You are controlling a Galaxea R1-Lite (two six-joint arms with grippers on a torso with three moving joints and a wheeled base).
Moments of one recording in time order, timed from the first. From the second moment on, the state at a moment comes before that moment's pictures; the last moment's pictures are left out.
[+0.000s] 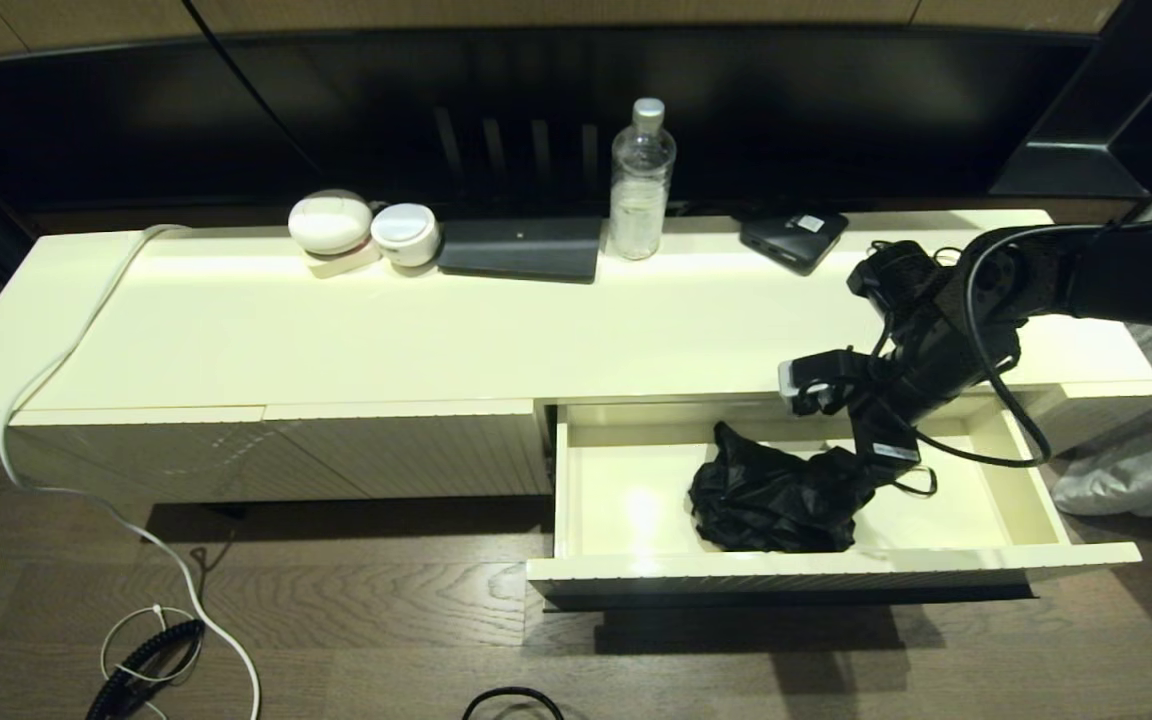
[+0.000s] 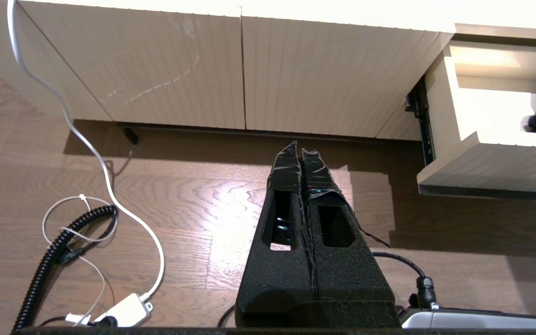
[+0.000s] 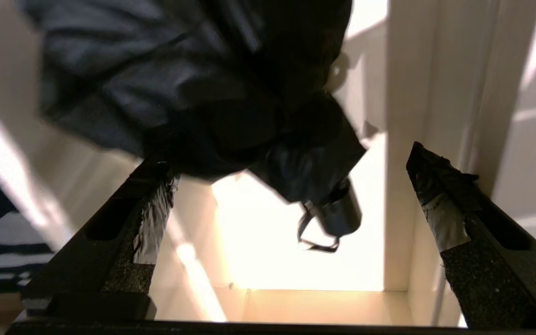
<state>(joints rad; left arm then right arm) 0.00 0.00 0.00 -0.04 0.02 -0.09 0.20 2.16 -1.93 0.86 0.05 -1.16</state>
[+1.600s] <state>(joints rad) 0.00 0.00 0.00 -0.04 0.02 -0.09 0.22 2.19 -1.92 0.99 0.11 -1.15</state>
